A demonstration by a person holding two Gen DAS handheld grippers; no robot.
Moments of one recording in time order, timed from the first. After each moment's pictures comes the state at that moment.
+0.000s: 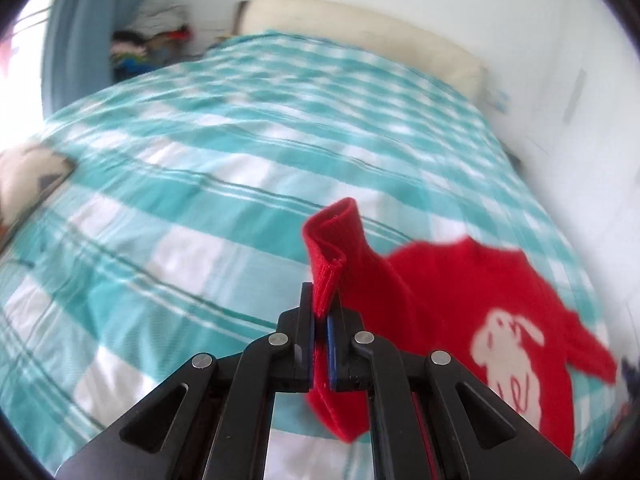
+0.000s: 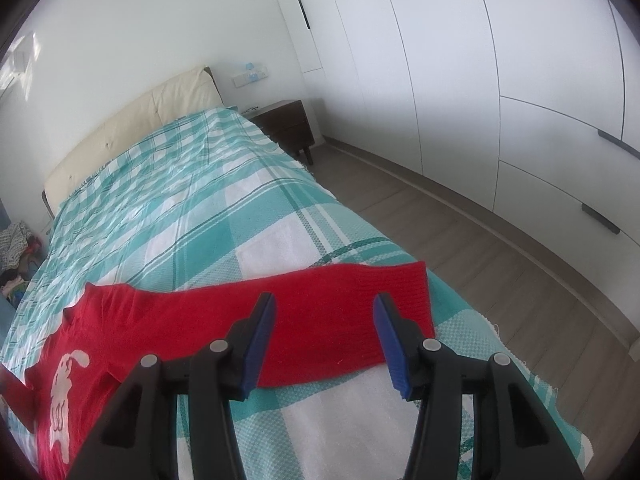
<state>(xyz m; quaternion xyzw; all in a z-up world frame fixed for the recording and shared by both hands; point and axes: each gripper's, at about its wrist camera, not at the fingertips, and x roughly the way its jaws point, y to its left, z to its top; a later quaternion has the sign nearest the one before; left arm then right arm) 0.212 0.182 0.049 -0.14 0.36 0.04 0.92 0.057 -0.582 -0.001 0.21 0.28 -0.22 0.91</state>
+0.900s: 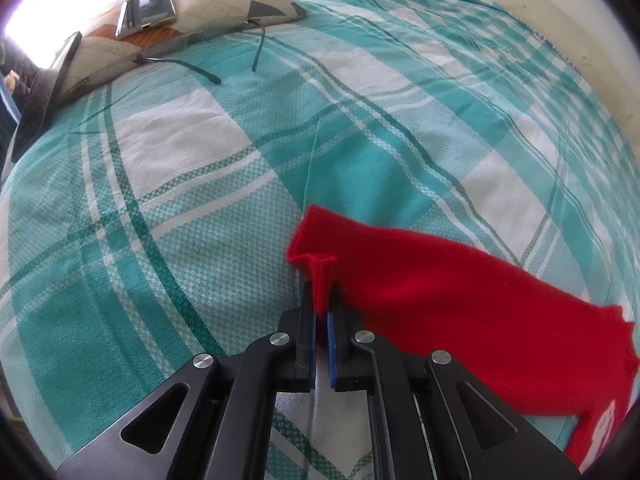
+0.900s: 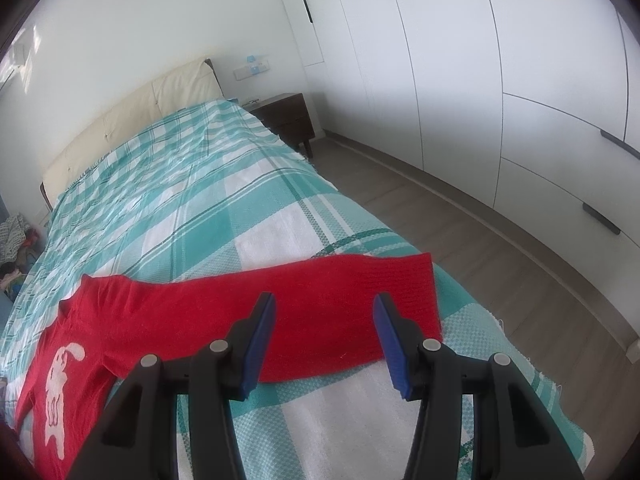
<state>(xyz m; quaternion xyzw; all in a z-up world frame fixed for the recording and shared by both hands) 0.185 0.316 -0.071 -0.26 0.46 0.27 0.81 0.061 -0.582 -0.009 0.20 0.29 -0.23 0.91</state>
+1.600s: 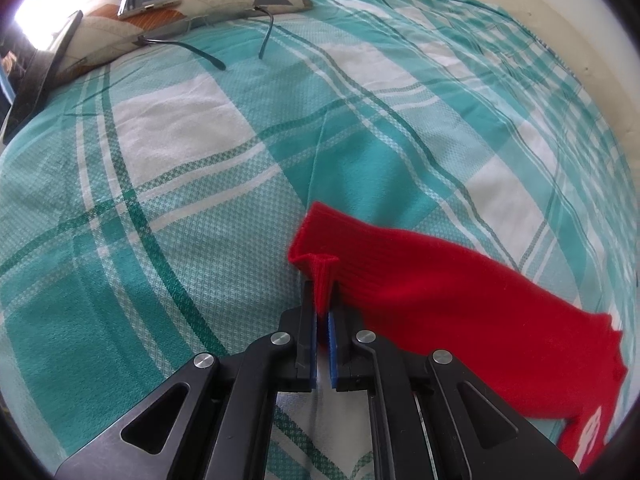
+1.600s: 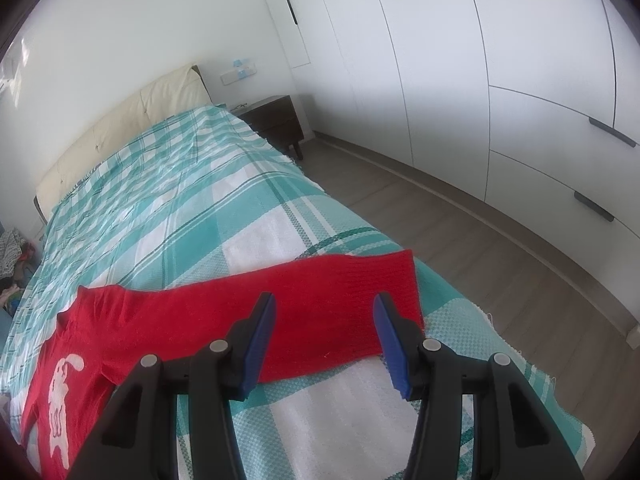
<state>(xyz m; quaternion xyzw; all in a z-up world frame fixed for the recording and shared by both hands) 0.179 0.322 -0.074 -0.28 0.46 0.26 0.80 0.056 -0.591 -0.011 0.22 0.28 -0.24 0.90</state>
